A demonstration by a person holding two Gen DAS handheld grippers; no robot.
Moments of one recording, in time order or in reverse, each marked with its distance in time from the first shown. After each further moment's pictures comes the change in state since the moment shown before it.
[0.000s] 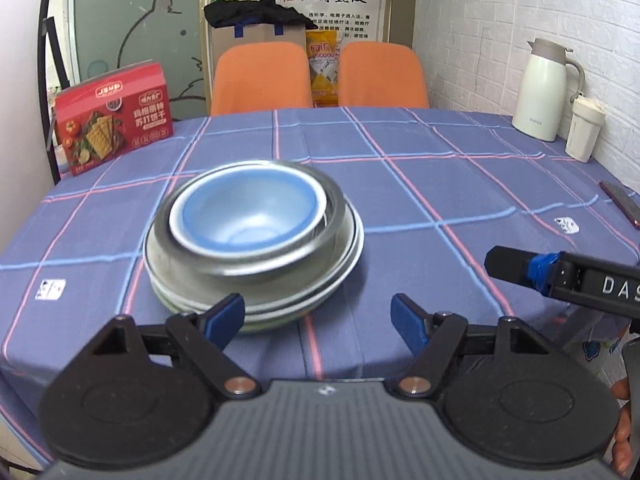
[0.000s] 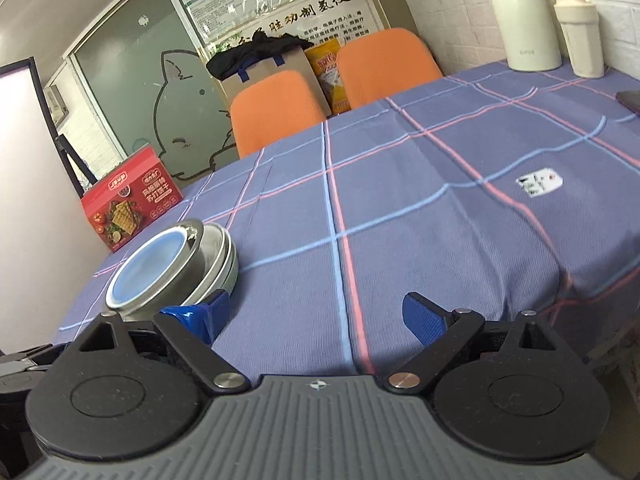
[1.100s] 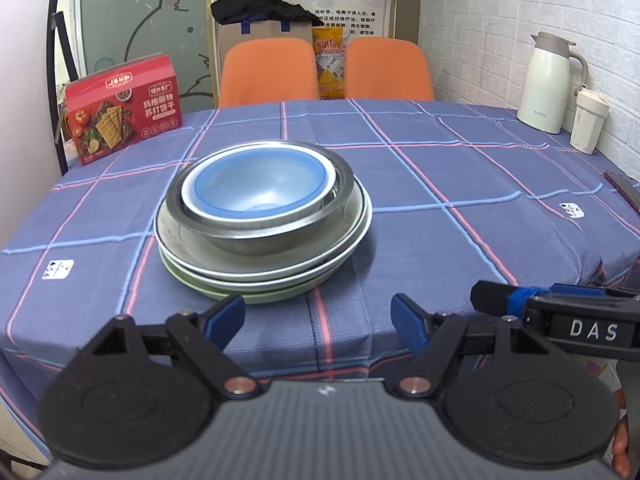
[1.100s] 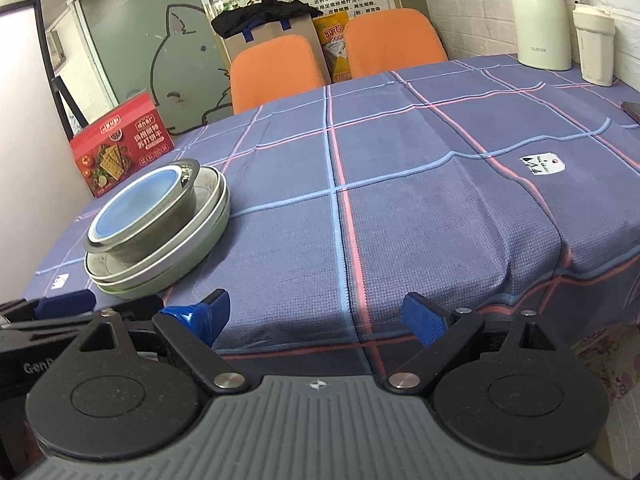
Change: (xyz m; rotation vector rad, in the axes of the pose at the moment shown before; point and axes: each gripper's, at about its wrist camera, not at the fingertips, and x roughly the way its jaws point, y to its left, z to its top) left arm -0.003 0.002 -0.016 -0.005 -0.003 0.017; right arm 0.007 0.015 -0.021 -0.122 0.087 -0.076
